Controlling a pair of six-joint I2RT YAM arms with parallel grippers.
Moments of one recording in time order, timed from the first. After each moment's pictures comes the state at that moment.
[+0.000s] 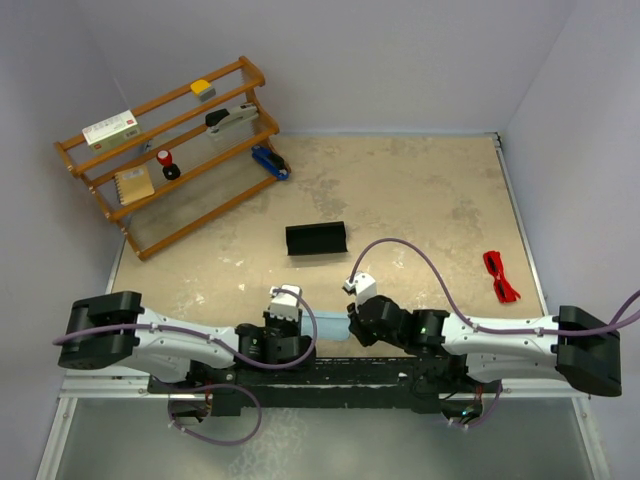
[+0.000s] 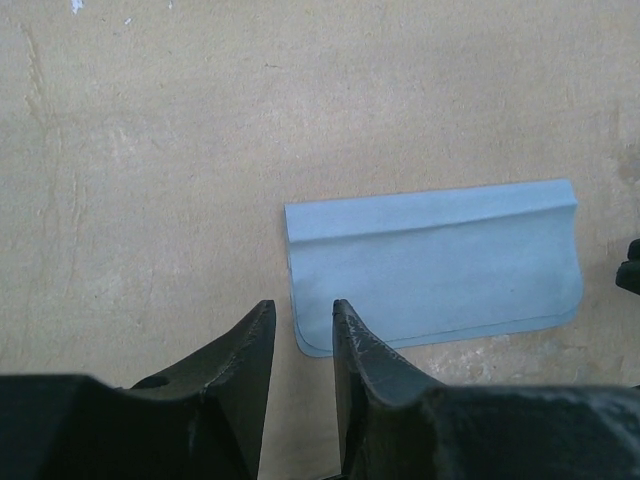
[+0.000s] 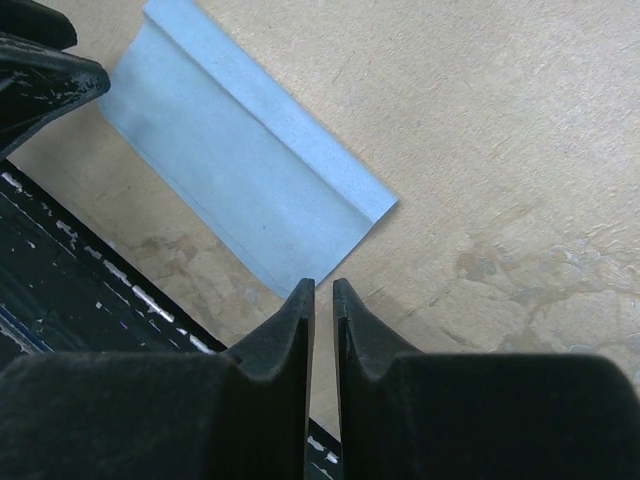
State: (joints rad) left arm -1.50 1.27 0.48 -0.27 -0.89 -1.13; right arm 1.24 1.05 0.40 -0.14 0.30 0.52
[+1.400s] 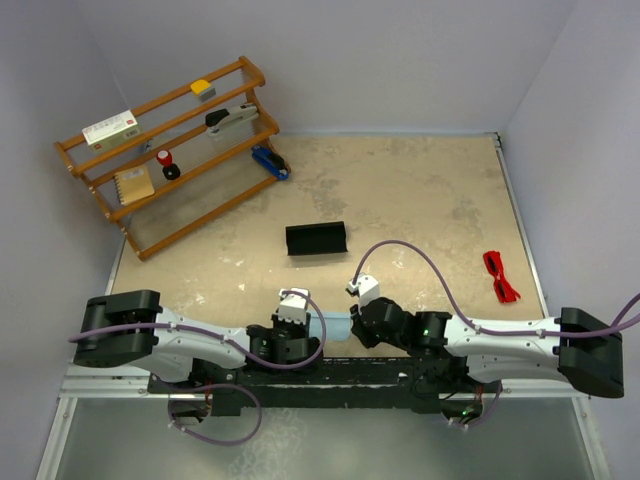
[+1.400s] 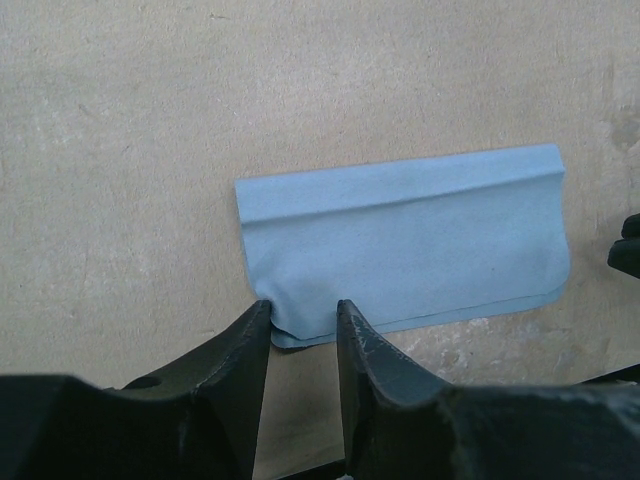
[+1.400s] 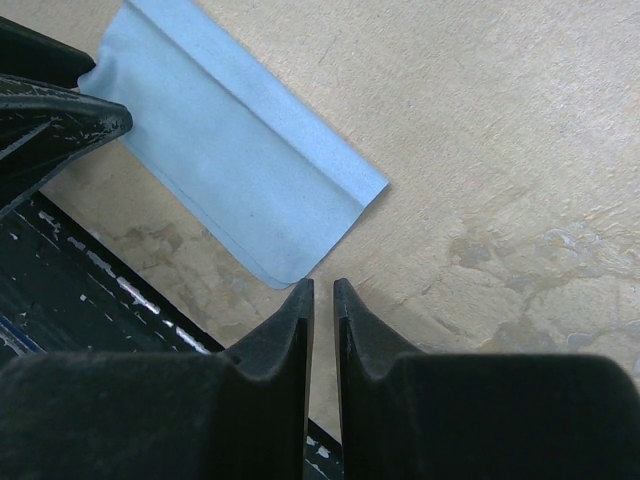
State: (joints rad) left arm -1.51 1.38 0.51 -0.22 -0.81 -1.15; right arm 1.24 1.03 0.37 -0.14 0.30 0.54
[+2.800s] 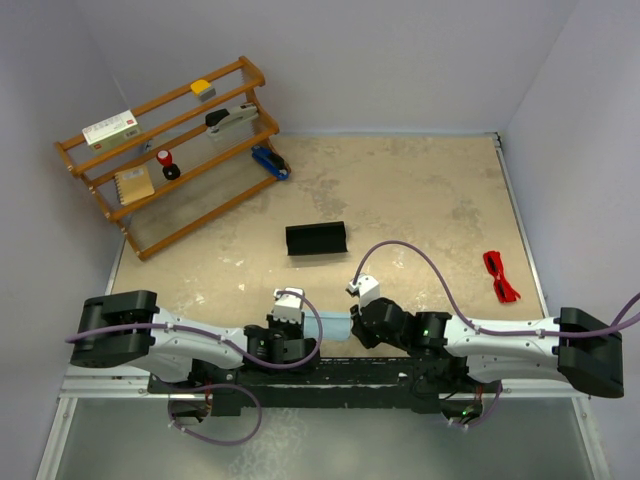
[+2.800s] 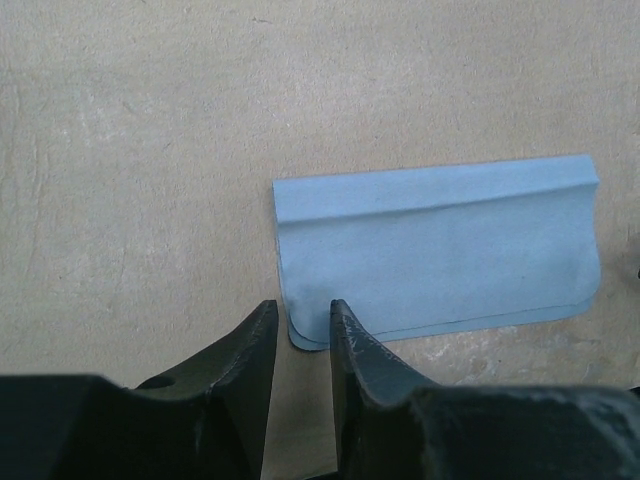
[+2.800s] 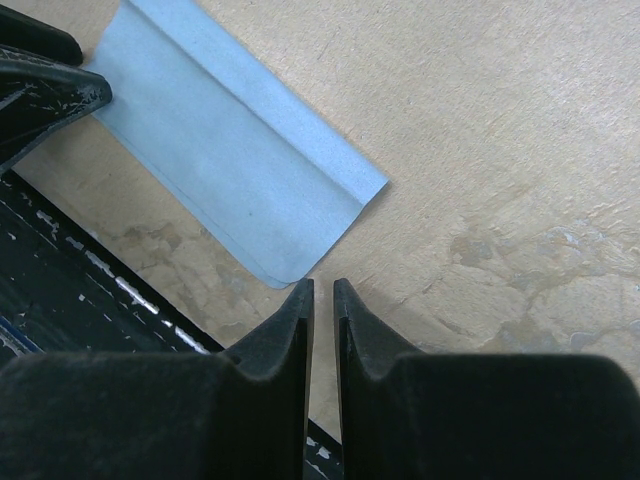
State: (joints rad) left arm -1.51 1.36 0.50 -0.27 -0.84 -1.19; right arm 1.24 1.03 0.36 -0.13 0.30 0.54
